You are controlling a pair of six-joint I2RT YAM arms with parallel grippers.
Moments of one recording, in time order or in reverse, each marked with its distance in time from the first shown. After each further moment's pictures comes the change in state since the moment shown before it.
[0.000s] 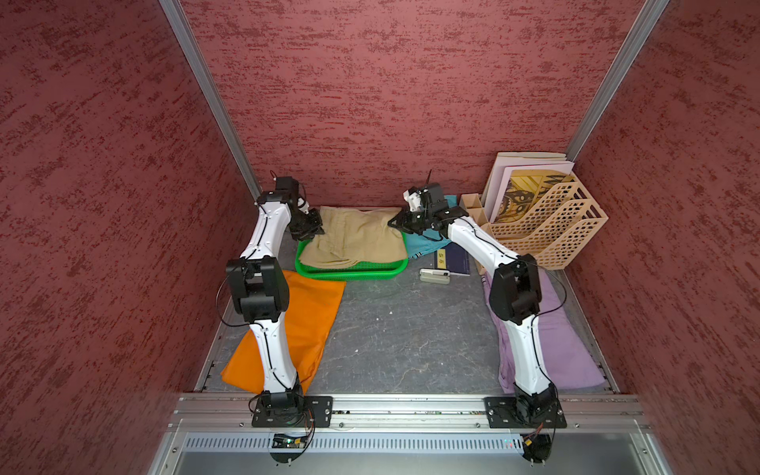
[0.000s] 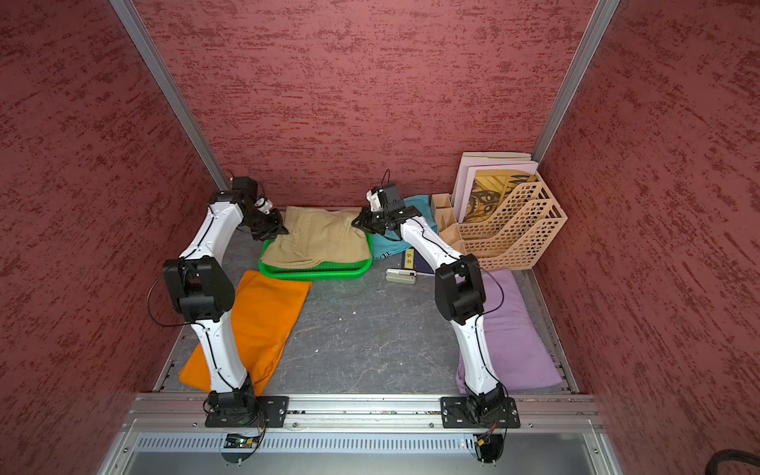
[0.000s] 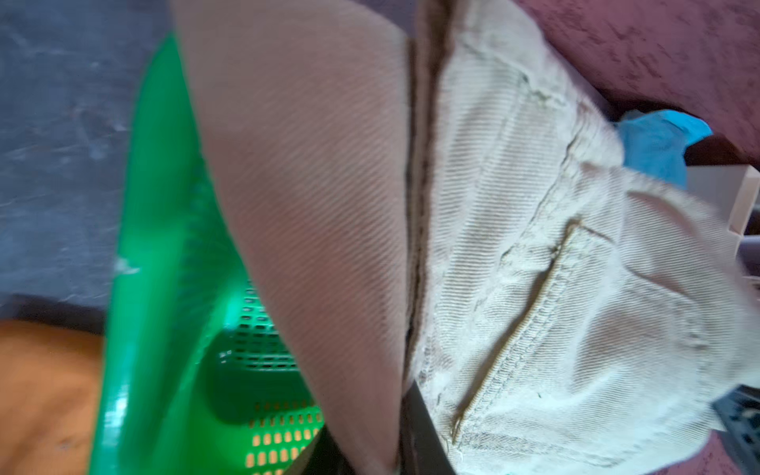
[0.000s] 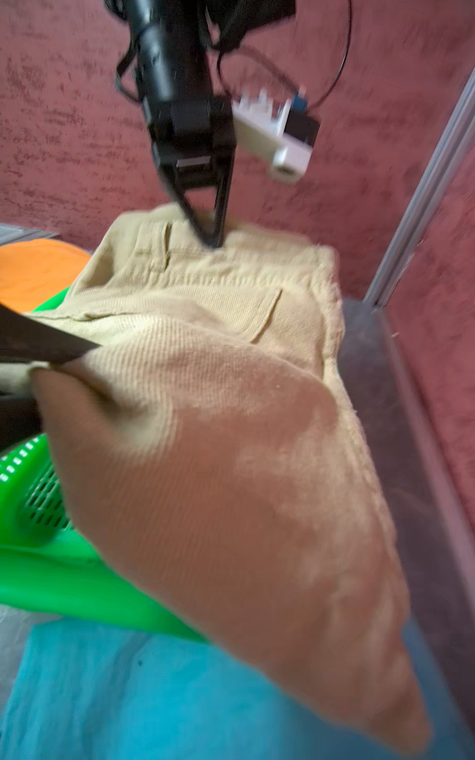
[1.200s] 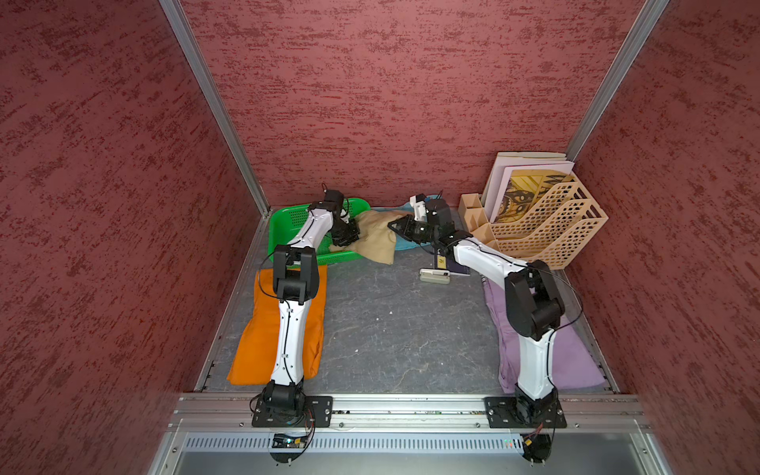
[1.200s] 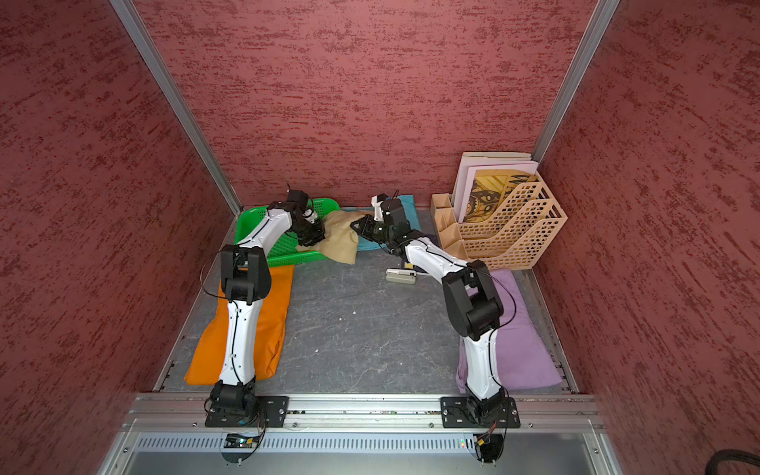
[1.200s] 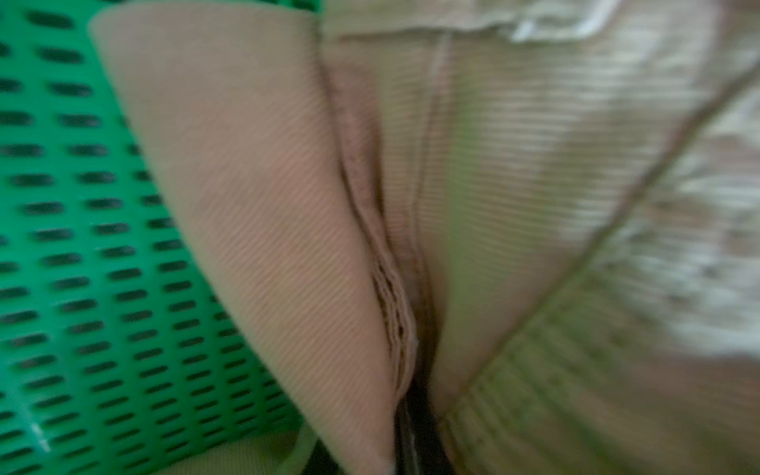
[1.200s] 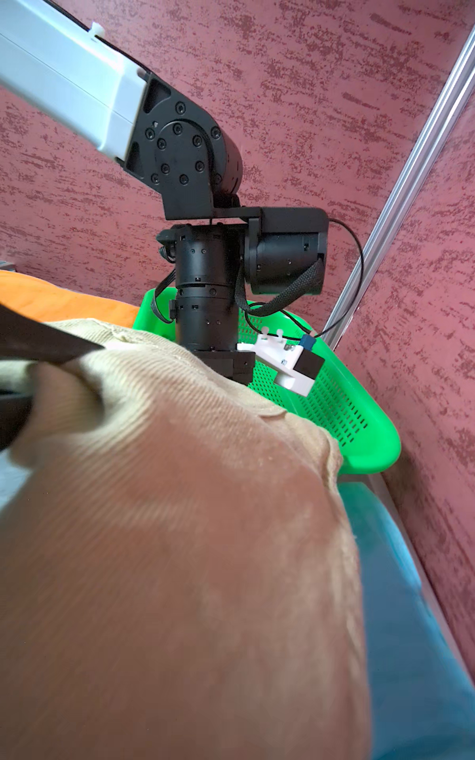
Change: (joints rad) left arm -0.275 0.346 0.187 0.138 0.042 -0.063; right arm 0.011 -0.327 -0.608 0.630 0.040 0.204
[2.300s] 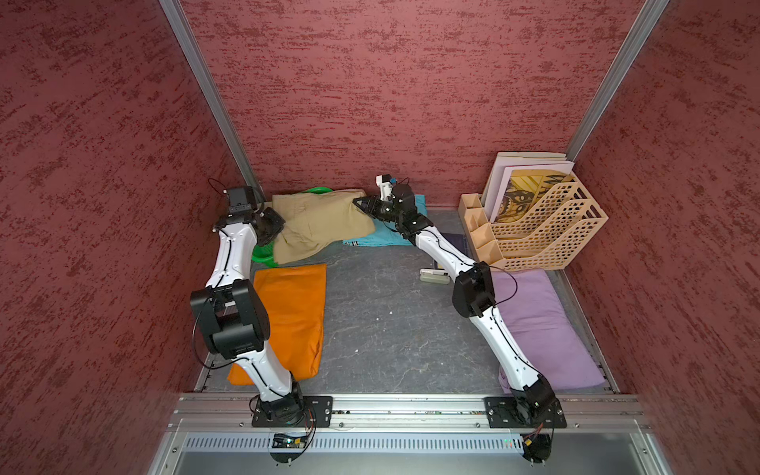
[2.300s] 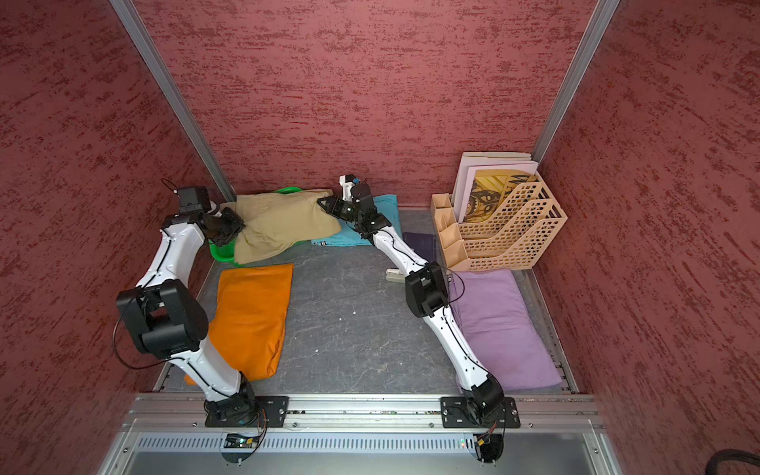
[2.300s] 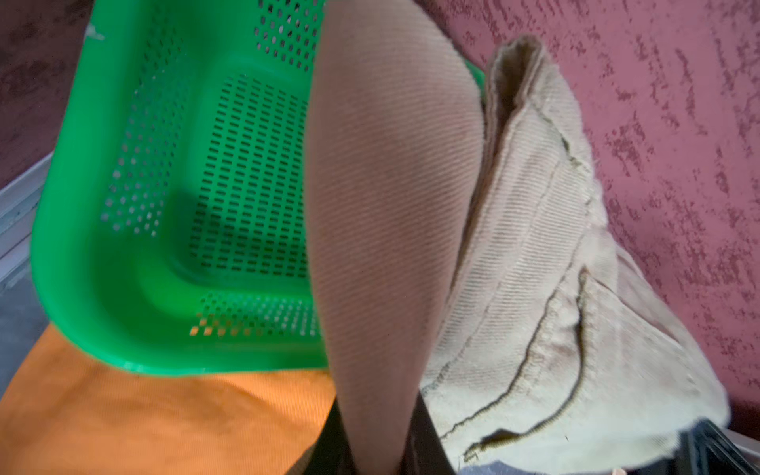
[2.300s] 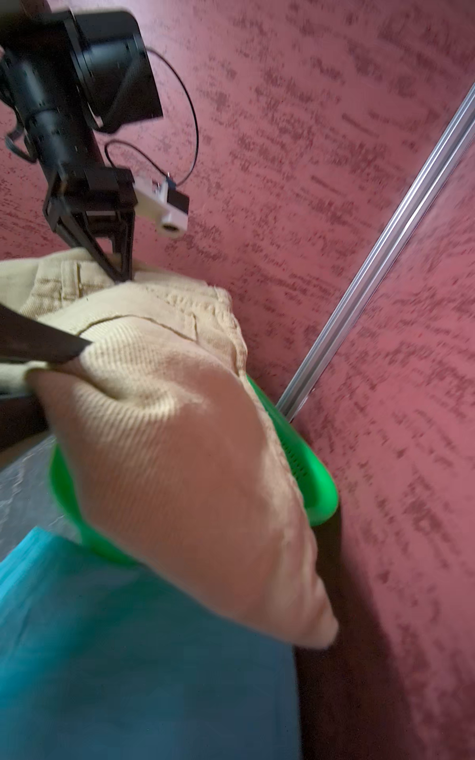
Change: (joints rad) left arm 0.459 -0.602 -0.509 0.285 -0.171 -0.182; right arm 0.082 0.757 1.133 -0.024 -0.026 0.103
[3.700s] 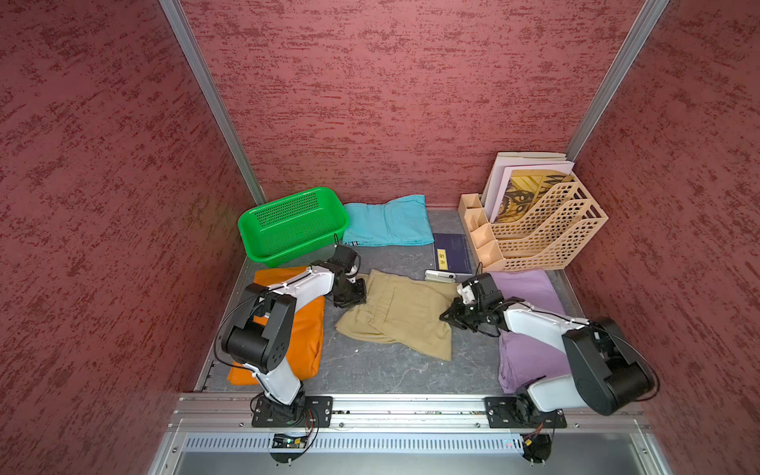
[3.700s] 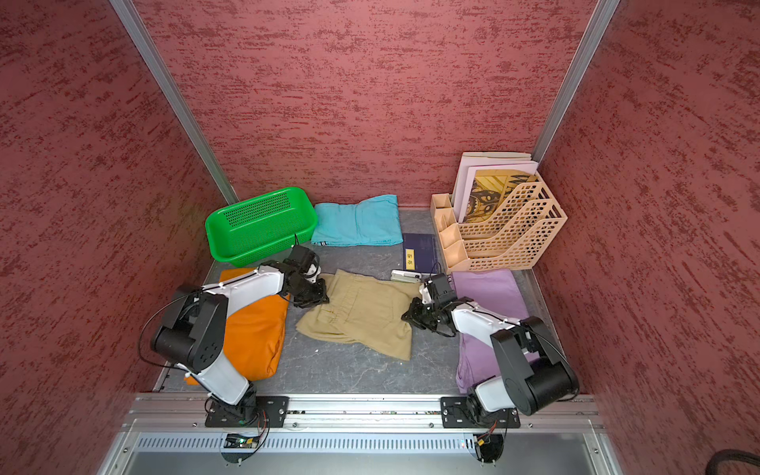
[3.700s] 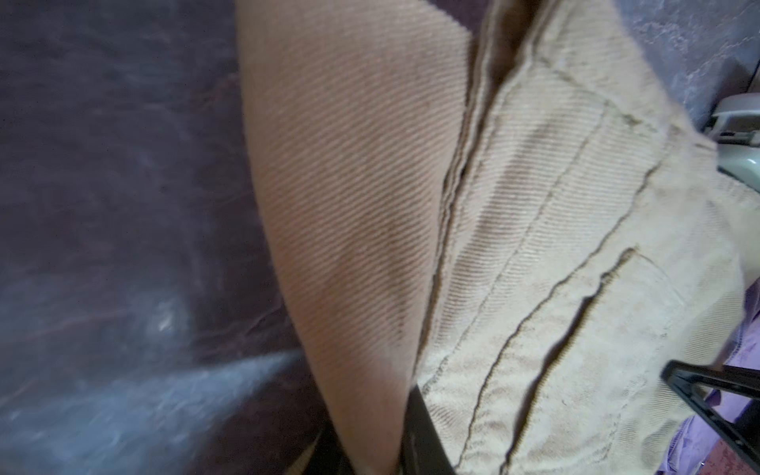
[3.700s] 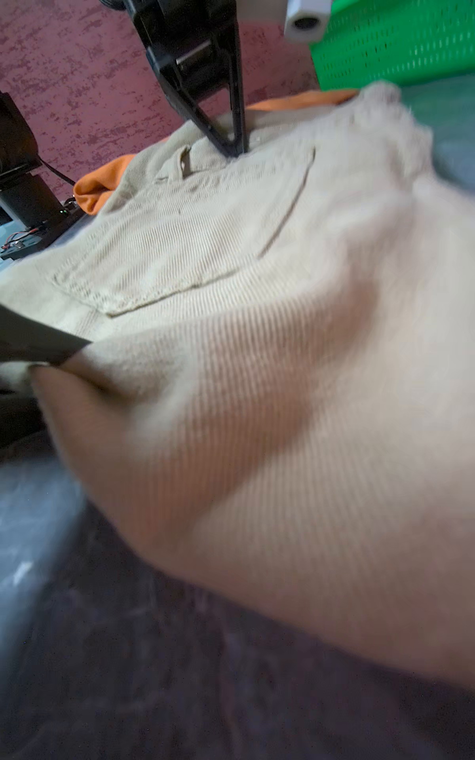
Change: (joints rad) left arm -0.635 -0.203 -0.684 0.059 0.030 0.071; right arm -0.153 -1.321 -1.983 -0.315 -0.011 -0.163
